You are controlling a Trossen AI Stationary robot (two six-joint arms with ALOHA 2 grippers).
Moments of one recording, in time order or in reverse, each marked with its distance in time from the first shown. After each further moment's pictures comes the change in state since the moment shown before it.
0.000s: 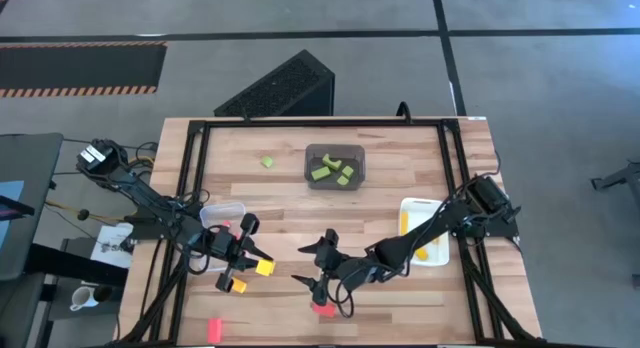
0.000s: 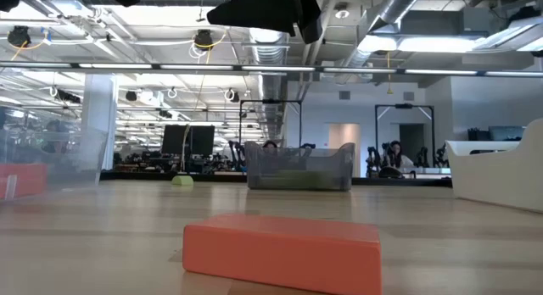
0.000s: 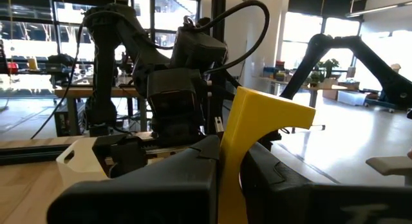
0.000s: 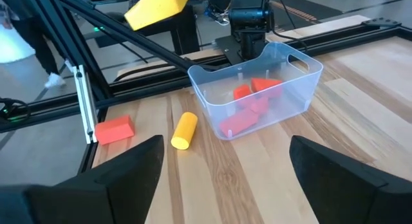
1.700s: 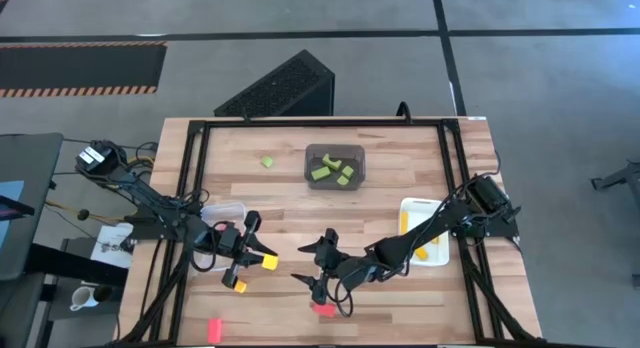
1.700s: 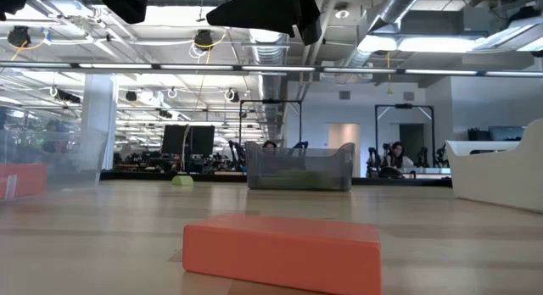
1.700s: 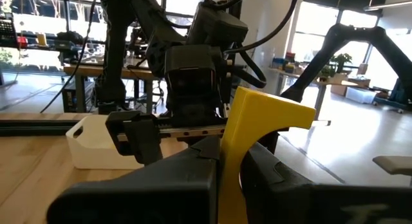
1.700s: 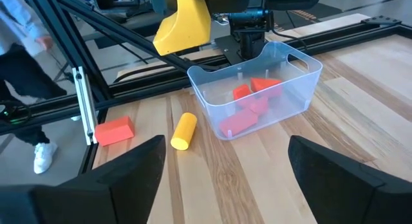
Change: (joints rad) left arm 0.043 0.000 0.000 -0.064 0.001 -0.082; right arm -0.004 0.000 0.000 0.000 -0.003 0.010
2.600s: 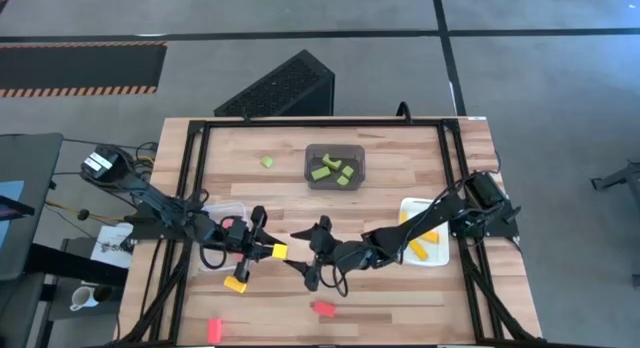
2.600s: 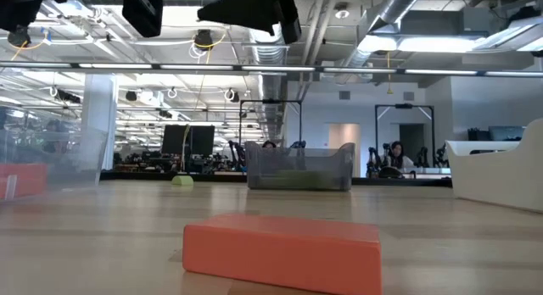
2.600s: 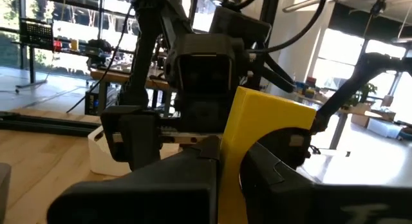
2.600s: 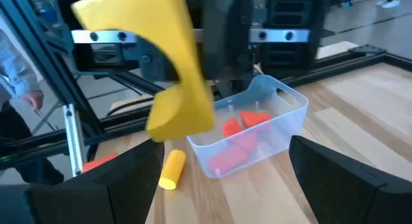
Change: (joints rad) left arm 0.065 0.136 0.005 0.196 -0.042 -0.054; right arm -0.073 0.000 0.000 0.121 -0.030 -0.057
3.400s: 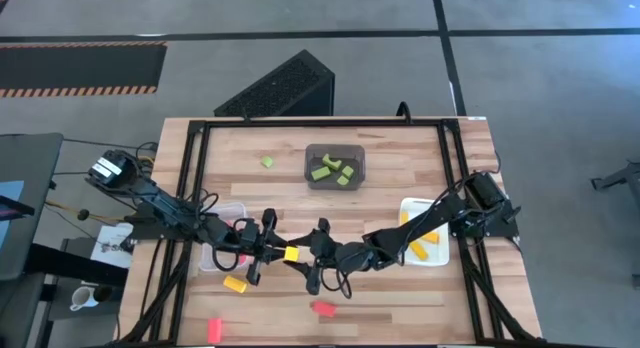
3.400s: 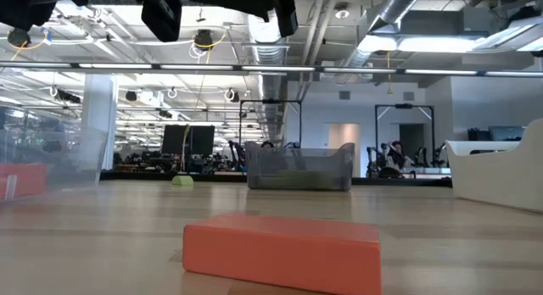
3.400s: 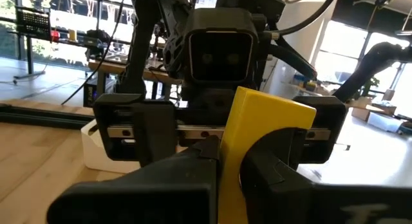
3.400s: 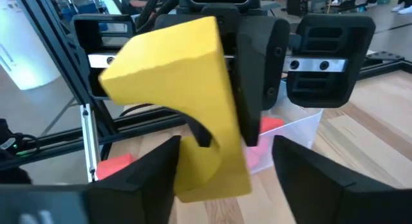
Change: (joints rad) left arm 0.035 0.114 0.076 0.004 0.046 -0.023; right arm 0.001 0.000 0.000 0.031 -0.027 -0.035
